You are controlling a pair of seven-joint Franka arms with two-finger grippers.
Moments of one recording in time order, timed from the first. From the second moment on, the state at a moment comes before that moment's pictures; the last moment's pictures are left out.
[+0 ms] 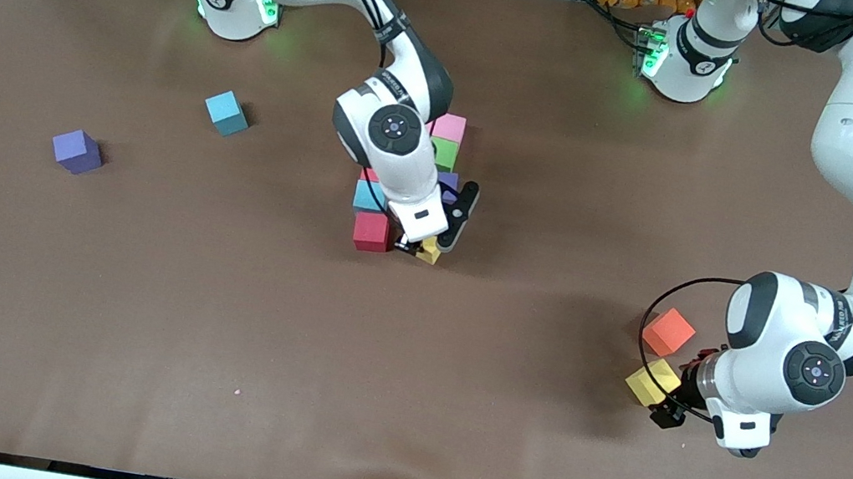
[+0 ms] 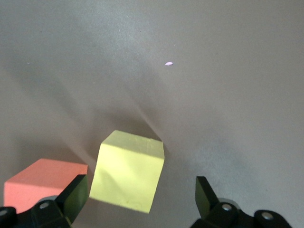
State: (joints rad) left arm 0.10 0.81 -0.27 -1.34 0.20 2.14 -1.16; right arm 0.72 0.66 0.03 -1.58 0.07 2.37 -0.63
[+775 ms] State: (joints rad) left arm 0.09 0.89 -0.27 -1.35 0.27 2.19 -1.16; right arm 0.70 0.65 0.04 -1.64 0.07 2.35 -0.86
